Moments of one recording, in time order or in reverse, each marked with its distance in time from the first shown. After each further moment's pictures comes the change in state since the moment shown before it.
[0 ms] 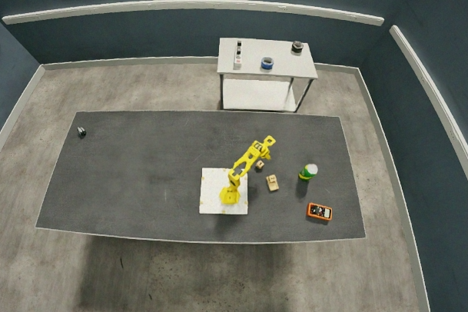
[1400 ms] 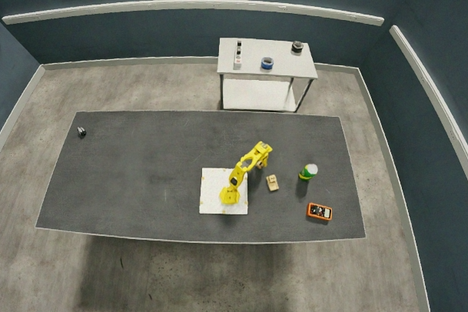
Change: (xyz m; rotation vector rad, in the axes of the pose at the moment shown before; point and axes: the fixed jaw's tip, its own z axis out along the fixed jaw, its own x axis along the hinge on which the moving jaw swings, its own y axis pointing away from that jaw) arm 0.043 -0.003 0.072 0.025 0.407 0.000
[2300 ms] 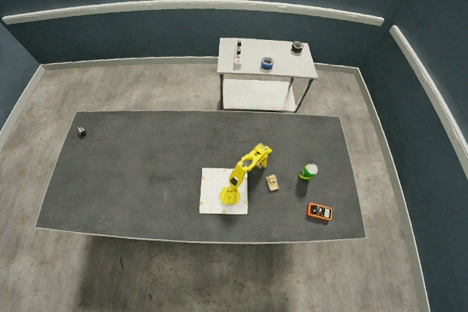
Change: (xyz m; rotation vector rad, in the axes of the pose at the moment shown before) arm -0.005 0.000 0.024 -0.001 -0.019 0.000
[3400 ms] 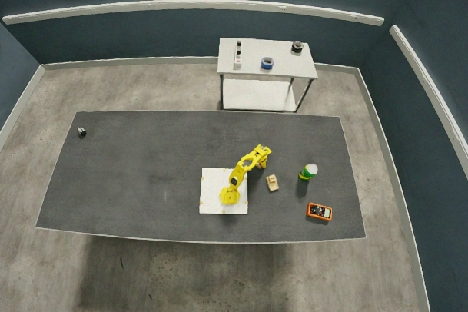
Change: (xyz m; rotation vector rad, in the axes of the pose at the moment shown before) arm -0.001 0.000 0.012 -0.001 -0.010 0.000
